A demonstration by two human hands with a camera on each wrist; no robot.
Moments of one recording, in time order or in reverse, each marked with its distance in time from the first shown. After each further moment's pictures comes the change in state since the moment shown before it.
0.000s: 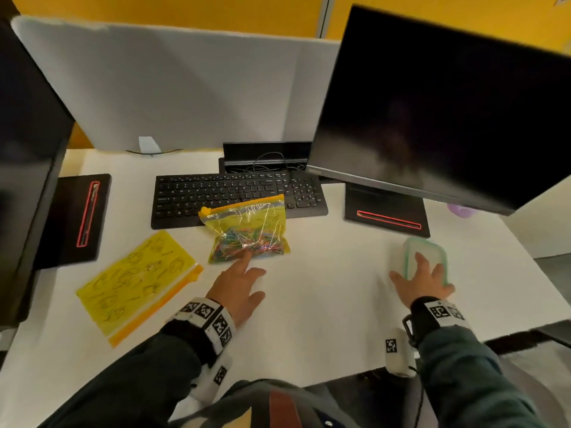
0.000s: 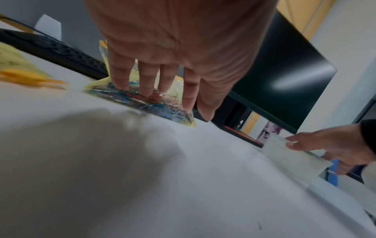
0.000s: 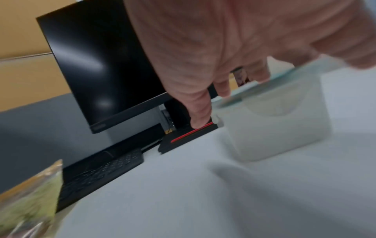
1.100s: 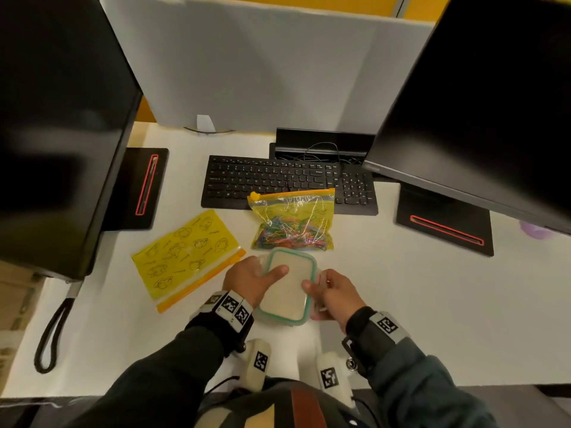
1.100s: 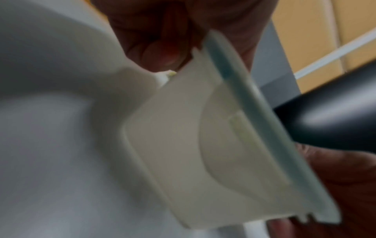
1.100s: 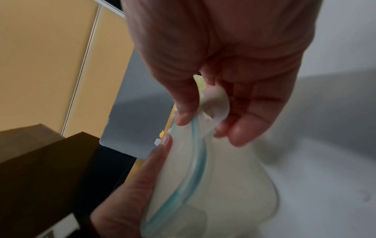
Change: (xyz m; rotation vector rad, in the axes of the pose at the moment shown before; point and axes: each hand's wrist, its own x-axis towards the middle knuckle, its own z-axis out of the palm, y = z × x) left_hand -0.014 -0.025 -0.005 -0.573 0.340 -0.466; right_hand -0.117 -0.117 0.095 0.596 -0.756 -0.213
